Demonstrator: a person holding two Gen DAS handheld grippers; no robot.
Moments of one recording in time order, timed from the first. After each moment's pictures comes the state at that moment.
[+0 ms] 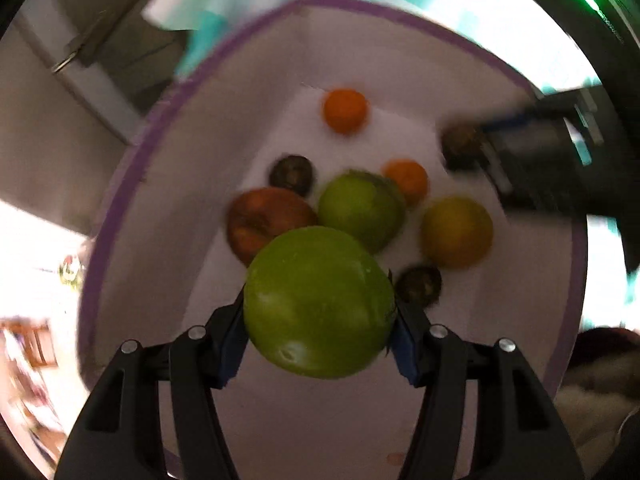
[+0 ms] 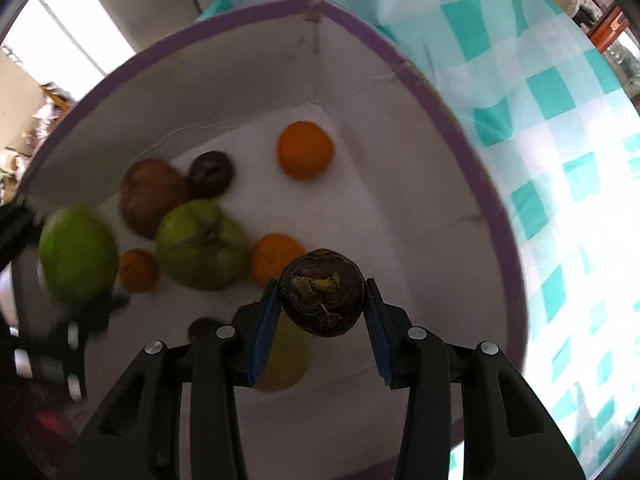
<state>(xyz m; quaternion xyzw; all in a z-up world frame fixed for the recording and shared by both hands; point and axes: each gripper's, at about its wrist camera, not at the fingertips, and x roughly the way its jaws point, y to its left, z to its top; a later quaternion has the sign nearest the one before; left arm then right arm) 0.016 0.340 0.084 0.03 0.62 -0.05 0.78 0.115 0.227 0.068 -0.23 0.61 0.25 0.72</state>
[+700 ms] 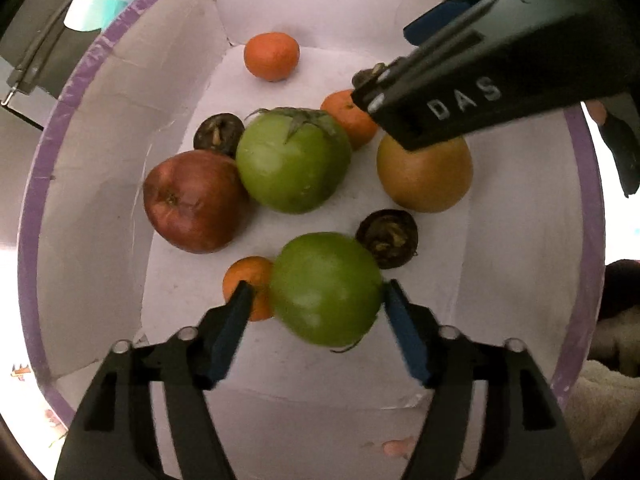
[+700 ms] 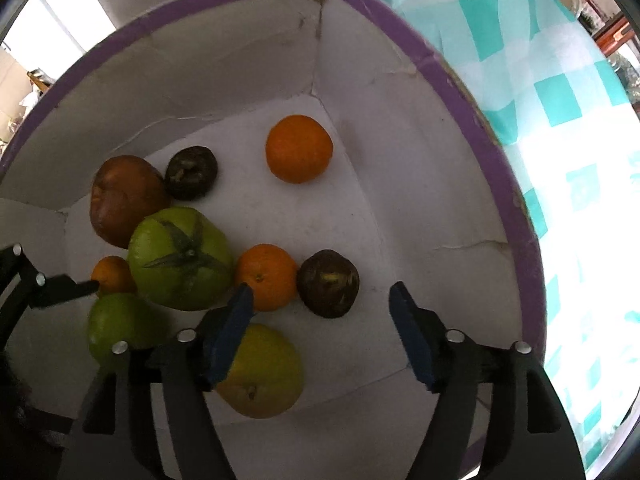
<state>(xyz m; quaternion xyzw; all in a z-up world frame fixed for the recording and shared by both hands) -0.003 0.308 0.068 0.08 0.65 -0.09 0.75 0.109 0.251 0.051 -0.26 0.60 0.24 0.71</state>
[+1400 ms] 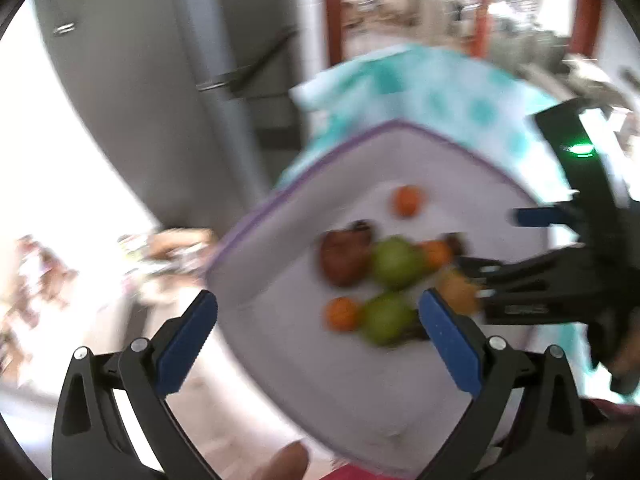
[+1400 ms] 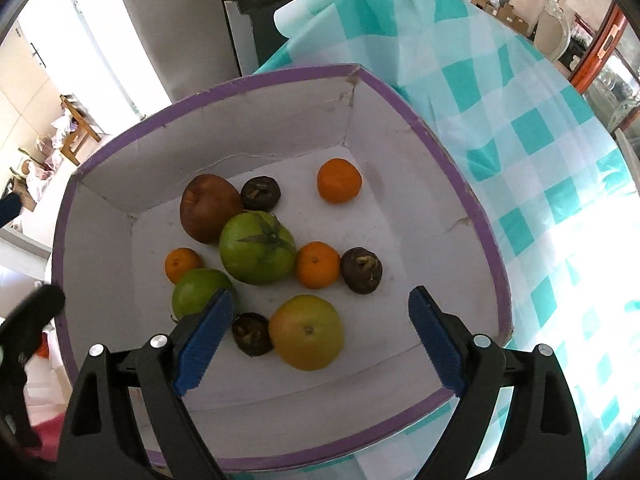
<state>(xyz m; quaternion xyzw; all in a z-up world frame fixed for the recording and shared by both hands) -0.077 0.353 0.210 -0.04 0.48 0.18 0.86 0.051 0.236 0.119 -0.22 0.53 0.29 0.76</state>
